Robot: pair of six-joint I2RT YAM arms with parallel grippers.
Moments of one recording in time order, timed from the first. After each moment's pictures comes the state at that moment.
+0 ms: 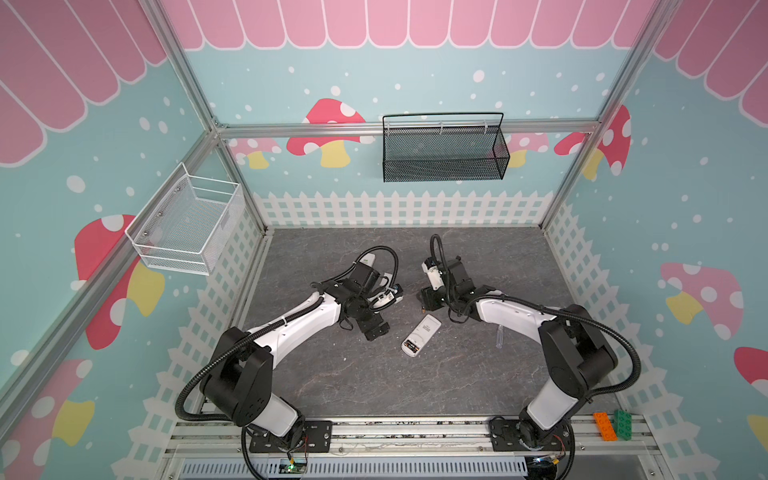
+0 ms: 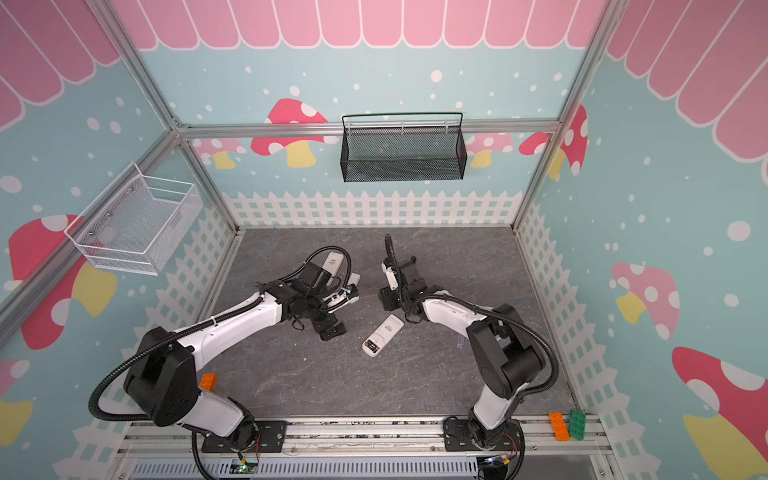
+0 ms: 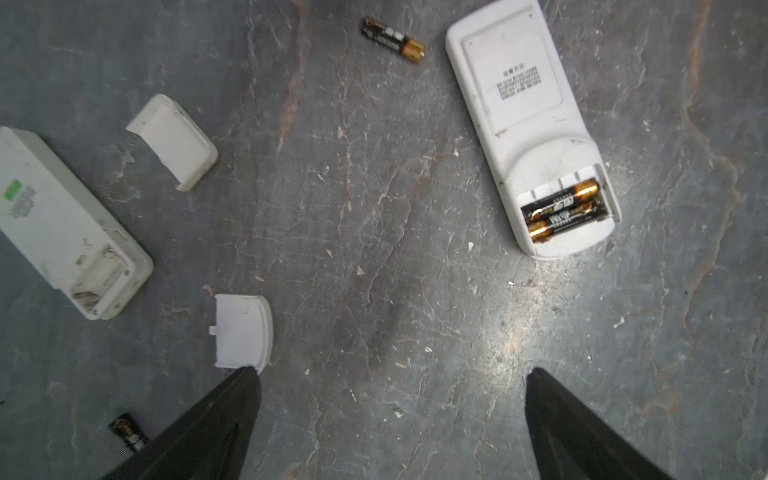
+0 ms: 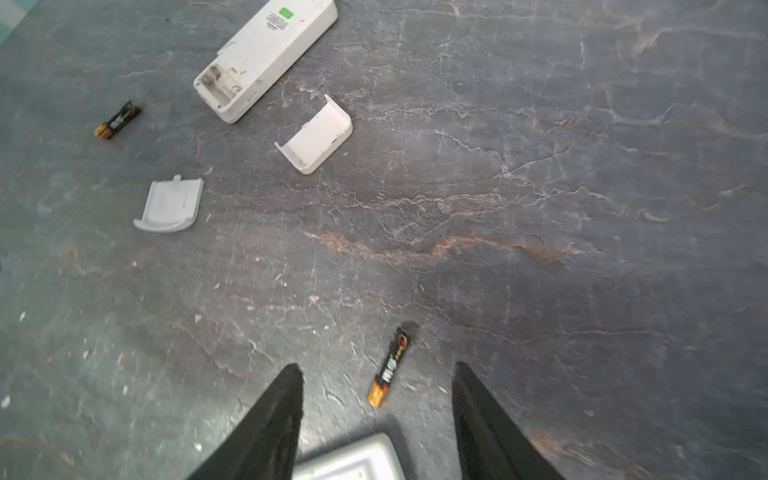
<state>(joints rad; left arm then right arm) -0.55 1.54 1.07 -0.68 0.16 0.50 0.56 1.74 1.07 -0.16 -0.06 0.18</state>
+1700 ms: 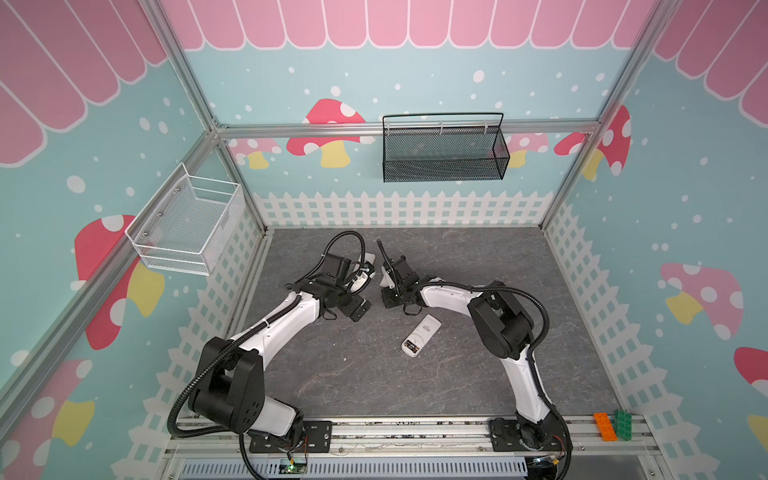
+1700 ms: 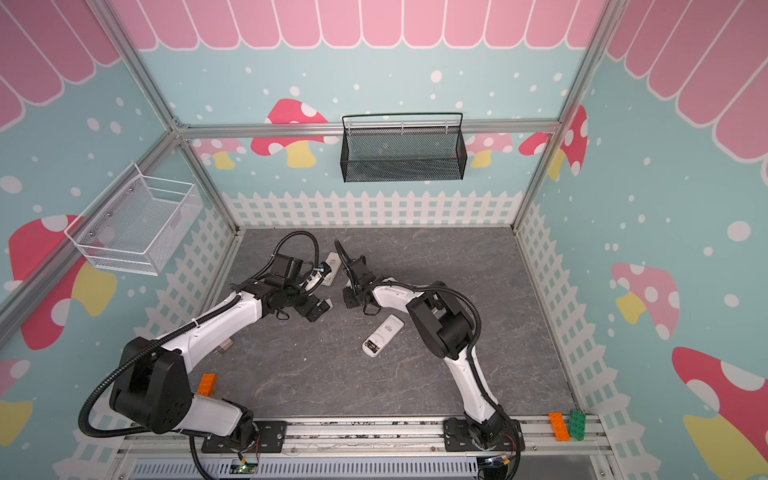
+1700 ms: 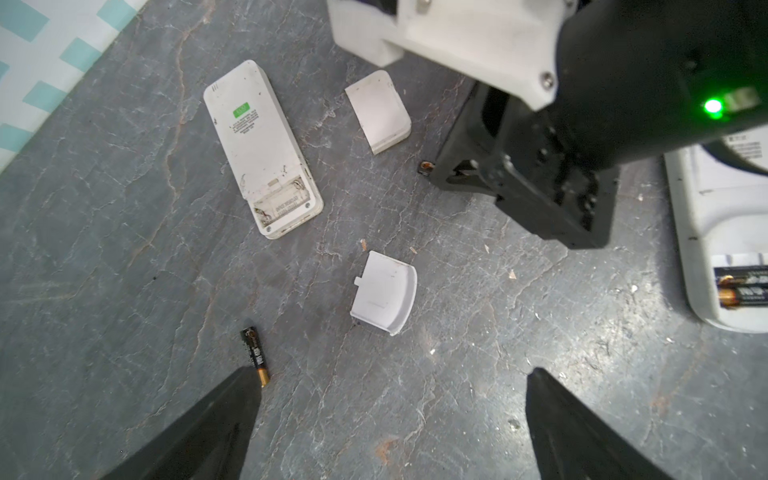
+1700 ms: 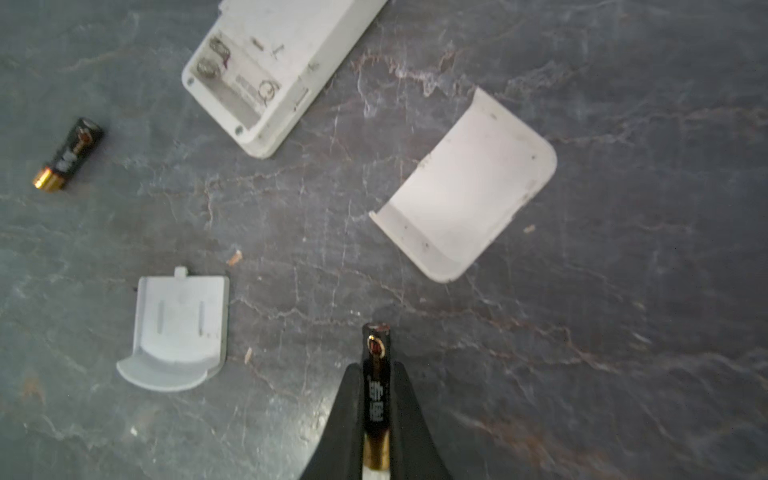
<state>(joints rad) -0.35 1.47 1.02 -0.52 0.12 0.42 0.72 2.21 1.56 -0.27 -0.04 0.33</state>
